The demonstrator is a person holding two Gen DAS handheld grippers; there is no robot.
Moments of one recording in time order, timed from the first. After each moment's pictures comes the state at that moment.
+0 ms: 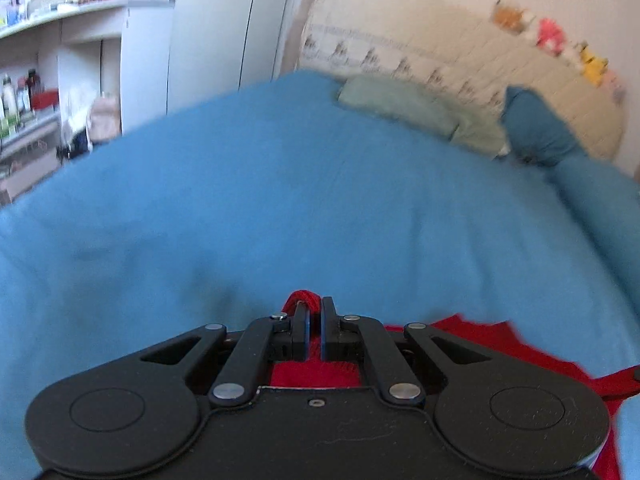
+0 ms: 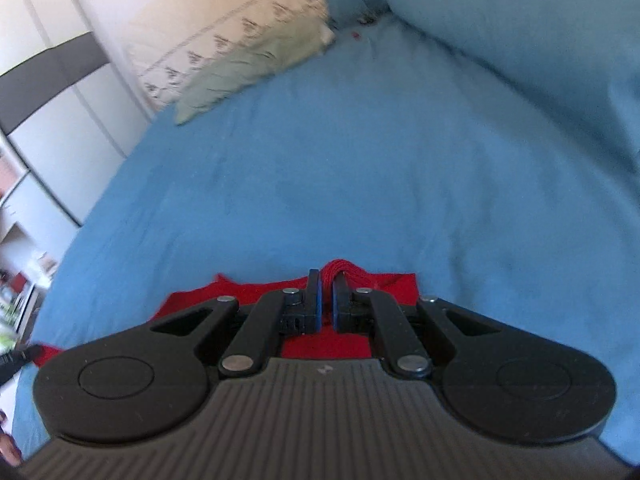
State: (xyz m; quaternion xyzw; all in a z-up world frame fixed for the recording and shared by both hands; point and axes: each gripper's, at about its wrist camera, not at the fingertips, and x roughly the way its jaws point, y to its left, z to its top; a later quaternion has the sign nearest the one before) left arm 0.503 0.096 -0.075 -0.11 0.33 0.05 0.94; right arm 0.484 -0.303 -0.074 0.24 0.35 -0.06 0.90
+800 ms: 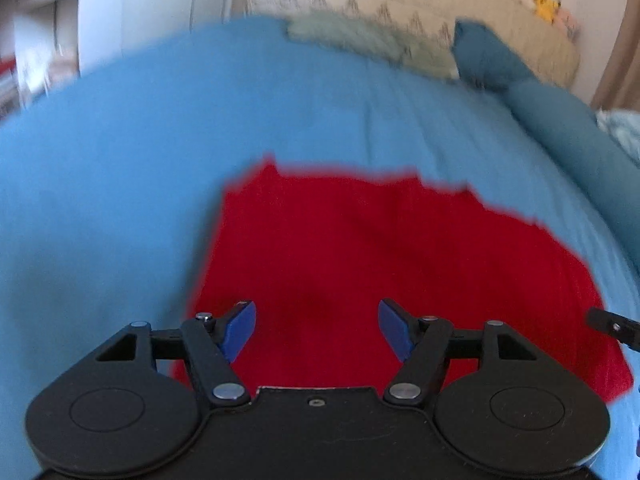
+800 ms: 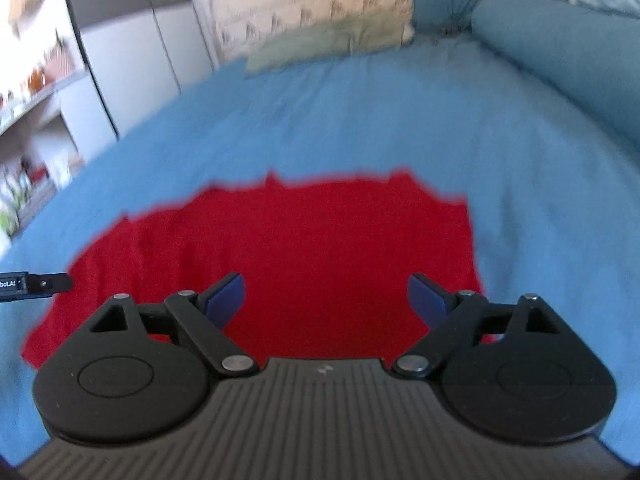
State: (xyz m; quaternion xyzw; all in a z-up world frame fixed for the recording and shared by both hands) left arm 0.405 0.075 -0.131 -0.09 0.41 -0.04 0.91; right arm 0.386 -0.236 -0.137 0.10 0.36 0.03 0.93
